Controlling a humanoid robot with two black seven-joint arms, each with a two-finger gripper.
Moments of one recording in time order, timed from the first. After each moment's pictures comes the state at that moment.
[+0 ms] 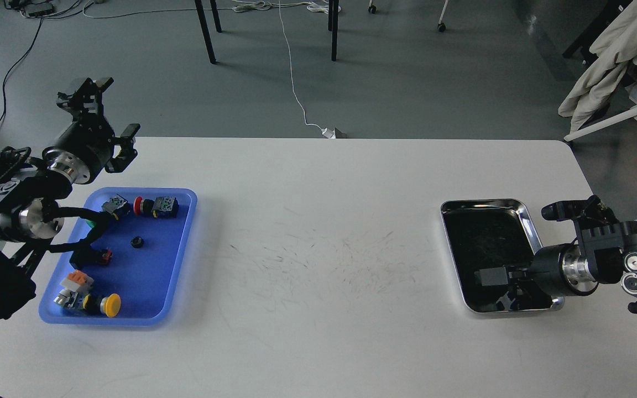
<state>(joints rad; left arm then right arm) -0.58 0.45 -1.03 -0.86 0.42 -0.18 -0.13 0.83 -0.87 0.09 1.36 -1.33 0.46 -0.04</state>
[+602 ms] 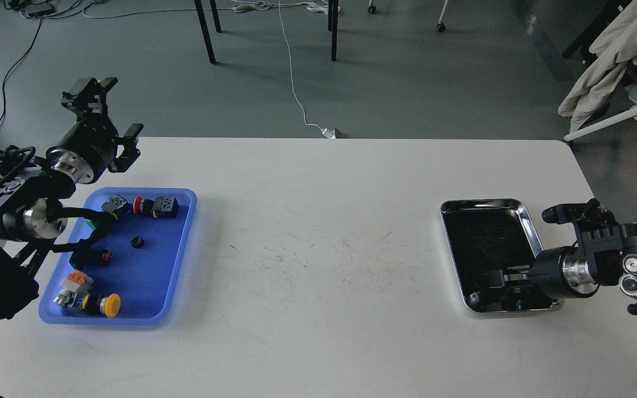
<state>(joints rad) -0.58 0.45 -1.03 -0.87 0.44 -0.18 -0.13 0.83 -0.85 0.08 1.32 -1.33 0.46 -0.04</state>
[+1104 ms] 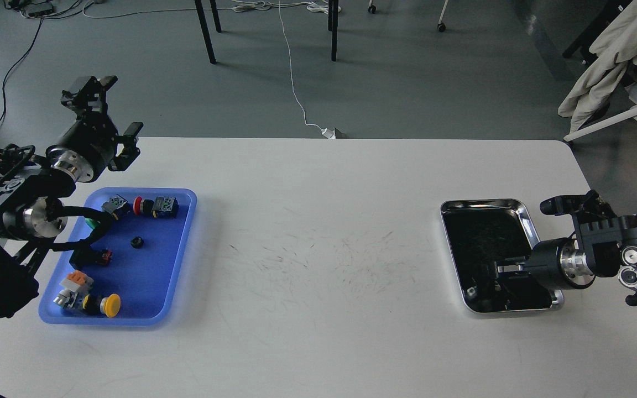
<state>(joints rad) -0.59 0.45 -1.03 -0.87 0.44 -0.18 -0.13 0.89 -0.85 0.09 1.33 -1.32 0.46 -0.01</state>
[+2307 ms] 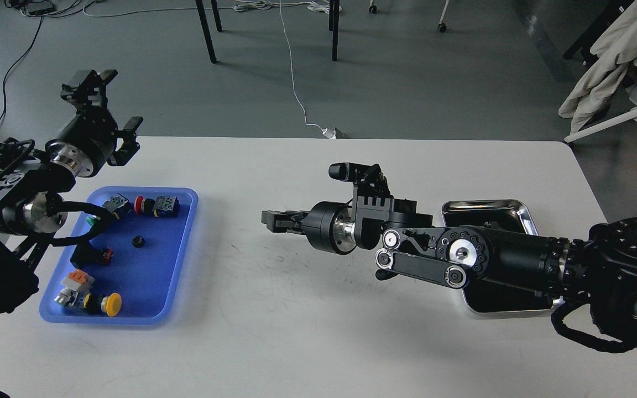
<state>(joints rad) -0.60 0.44 -1.03 -0.87 0.45 -0.18 -0.13 1.06 0.00 -0.07 0.99 -1.01 0.01 -0.01</state>
